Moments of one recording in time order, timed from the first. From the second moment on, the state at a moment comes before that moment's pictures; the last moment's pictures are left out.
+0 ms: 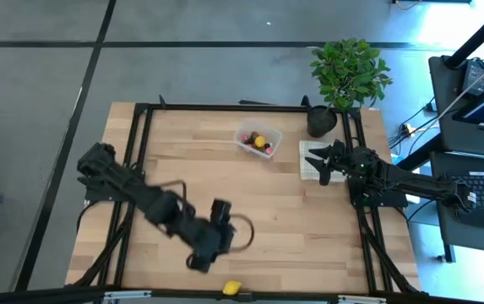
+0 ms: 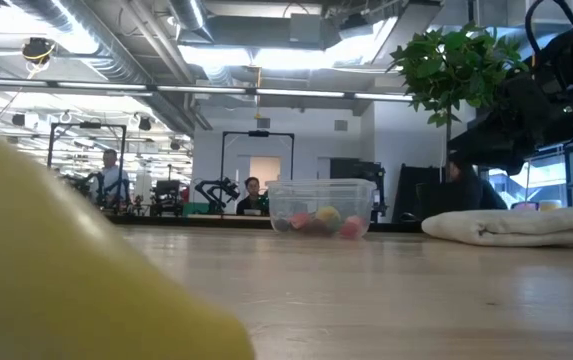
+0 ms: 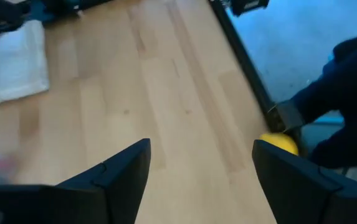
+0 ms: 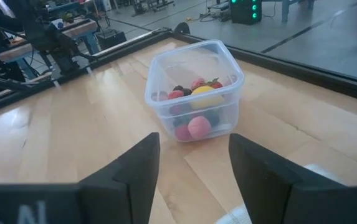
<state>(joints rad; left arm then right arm) -0.56 1.74 1.79 -0.92 -0.26 -0.15 -0.33 0.26 0.01 0.03 0.08 0.29</state>
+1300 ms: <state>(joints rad) -0.75 2.16 1.79 -0.68 -0.34 -0.69 -0.33 0.26 0.01 0.03 0.08 0.34</state>
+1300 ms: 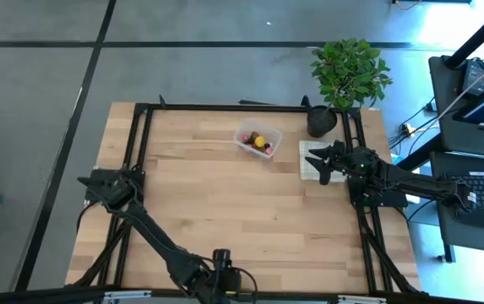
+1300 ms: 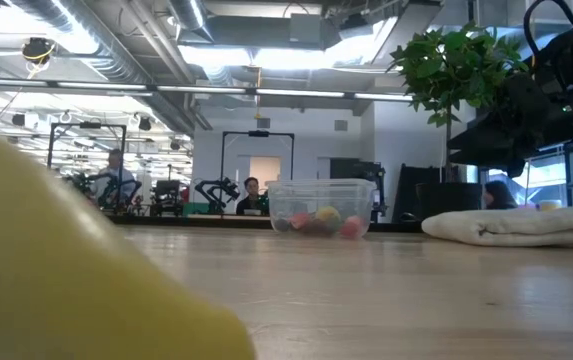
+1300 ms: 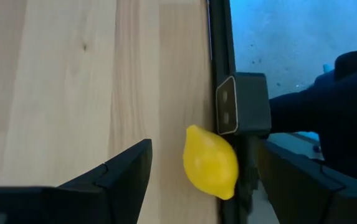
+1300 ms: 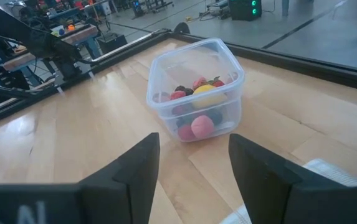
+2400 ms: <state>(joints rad) -0.74 2.23 1.79 -0.67 -0.22 -0.83 -0.33 0.26 0.01 0.03 0.07 0.34</state>
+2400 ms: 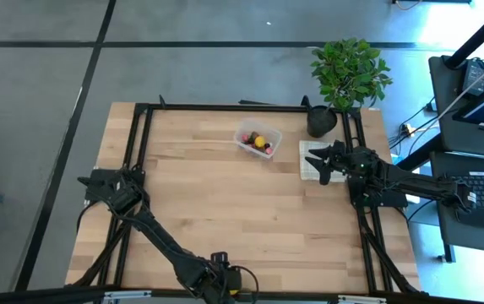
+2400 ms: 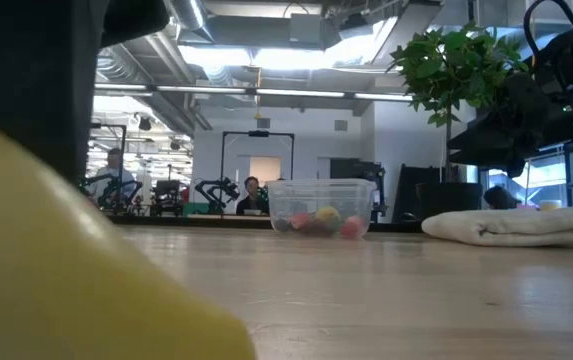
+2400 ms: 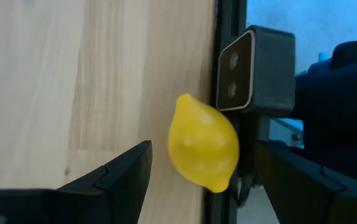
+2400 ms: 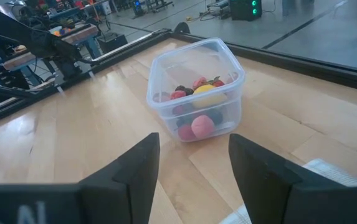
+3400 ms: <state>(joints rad) -0.73 2.24 1.79 -0.68 -0.21 -0.83 -0.33 0.26 0.01 0.03 0.08 0.33</state>
